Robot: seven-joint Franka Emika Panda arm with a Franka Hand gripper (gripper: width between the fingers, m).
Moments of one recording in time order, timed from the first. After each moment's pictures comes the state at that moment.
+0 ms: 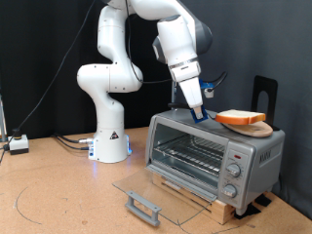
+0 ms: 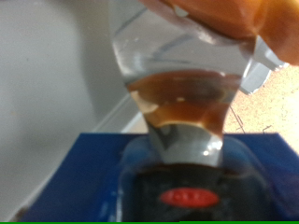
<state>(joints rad) -0.33 -0.50 0.60 -2.62 0.74 2.40 -0.58</state>
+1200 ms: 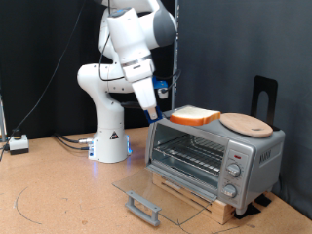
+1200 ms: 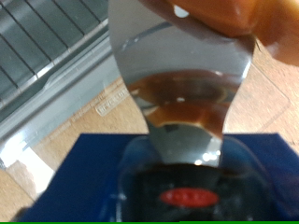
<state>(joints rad) -0.45 -0.51 0.30 -2.62 0.58 2.17 -0.94</state>
